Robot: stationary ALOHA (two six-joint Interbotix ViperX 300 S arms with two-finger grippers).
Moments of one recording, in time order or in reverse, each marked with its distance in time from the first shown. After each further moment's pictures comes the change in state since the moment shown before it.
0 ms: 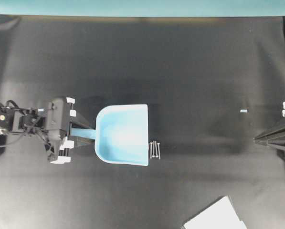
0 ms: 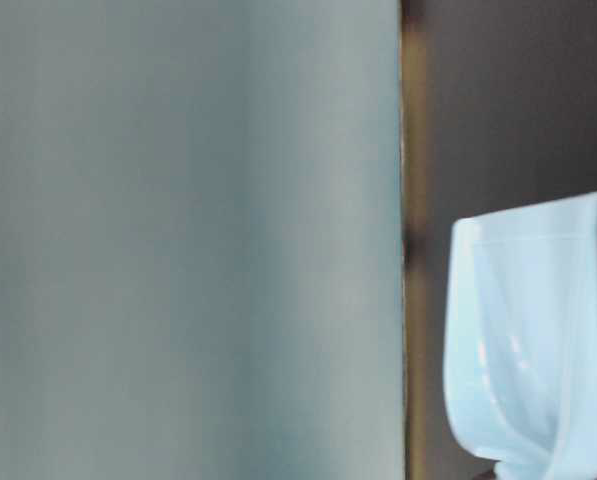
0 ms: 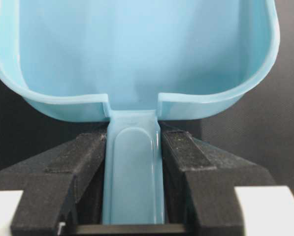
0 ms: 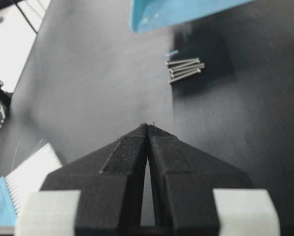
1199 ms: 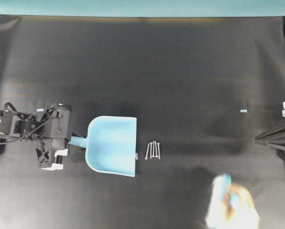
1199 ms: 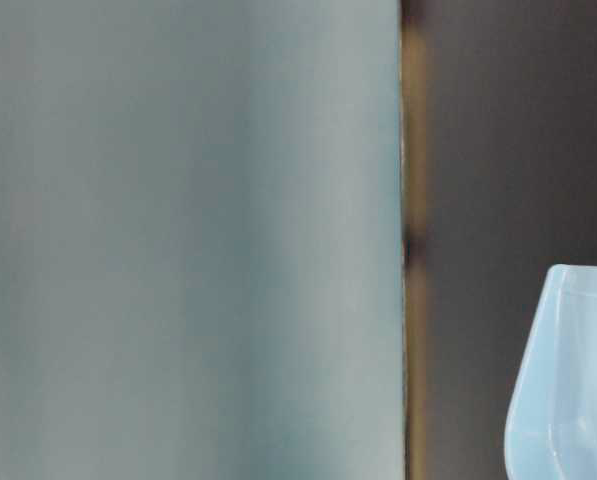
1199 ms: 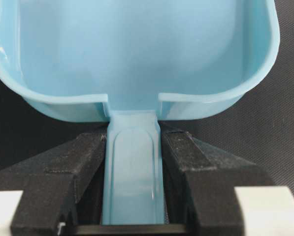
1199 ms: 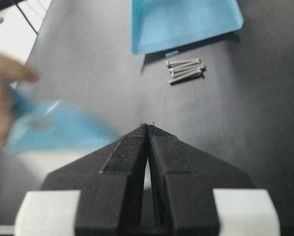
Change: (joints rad) left arm -0.049 -0.025 -0.040 0.000 0.305 -0.008; right arm 0.000 -0.002 0.000 0.000 0.000 0.000
